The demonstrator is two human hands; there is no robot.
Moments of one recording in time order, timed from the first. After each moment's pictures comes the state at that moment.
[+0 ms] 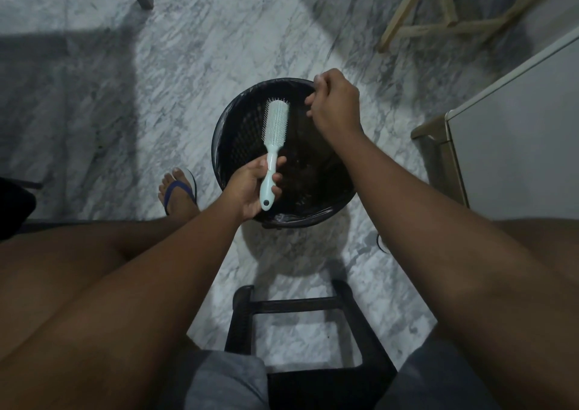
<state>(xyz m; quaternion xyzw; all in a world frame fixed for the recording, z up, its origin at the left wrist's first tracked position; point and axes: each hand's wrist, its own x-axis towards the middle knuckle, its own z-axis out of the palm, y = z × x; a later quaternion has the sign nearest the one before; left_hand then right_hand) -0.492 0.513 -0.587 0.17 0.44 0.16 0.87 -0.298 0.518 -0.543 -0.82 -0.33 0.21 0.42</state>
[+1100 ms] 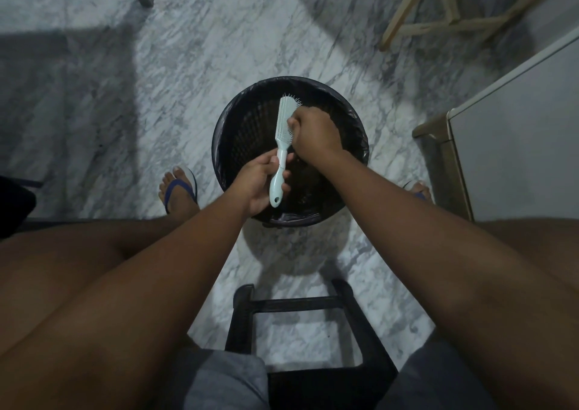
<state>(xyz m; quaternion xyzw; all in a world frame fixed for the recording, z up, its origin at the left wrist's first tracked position) -0.479 0.513 -0.584 0.21 0.43 0.14 0.86 -0.328 0.506 -0.564 -0.84 -0.46 0.21 0.21</state>
